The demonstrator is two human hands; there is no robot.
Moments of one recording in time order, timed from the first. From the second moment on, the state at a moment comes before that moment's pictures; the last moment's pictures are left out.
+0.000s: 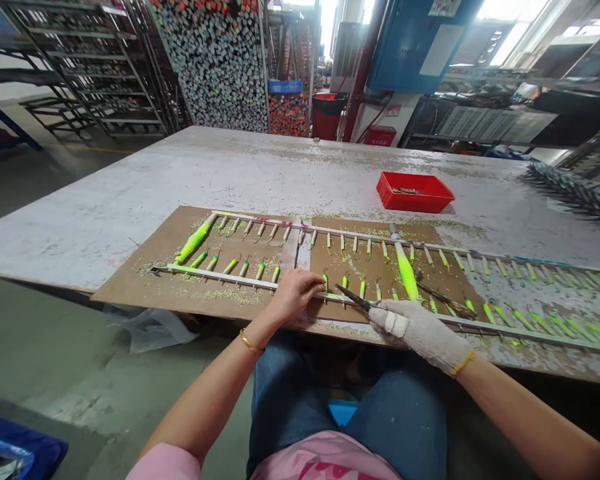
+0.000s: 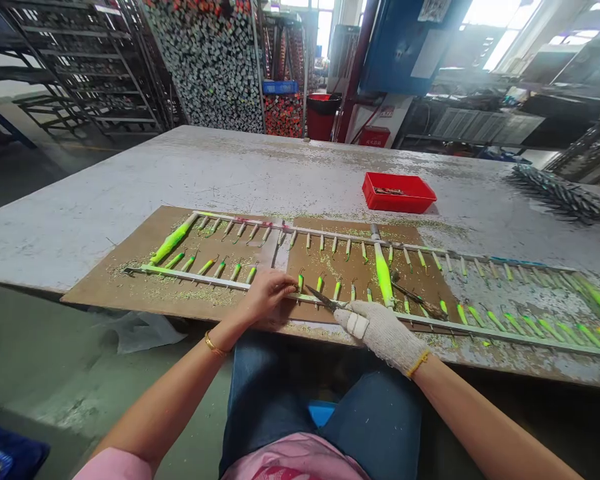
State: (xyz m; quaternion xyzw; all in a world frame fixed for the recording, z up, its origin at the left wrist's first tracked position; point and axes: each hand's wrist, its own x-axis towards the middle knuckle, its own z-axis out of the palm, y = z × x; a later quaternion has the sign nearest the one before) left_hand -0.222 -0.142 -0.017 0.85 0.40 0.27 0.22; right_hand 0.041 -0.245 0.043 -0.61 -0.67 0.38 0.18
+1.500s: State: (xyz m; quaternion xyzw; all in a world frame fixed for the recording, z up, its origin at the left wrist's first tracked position) left_hand -0.226 -0.148 -0.034 0.83 0.35 0.38 0.23; right_hand 0.022 -0.235 0.040 -0.59 -0.68 0.39 0.16
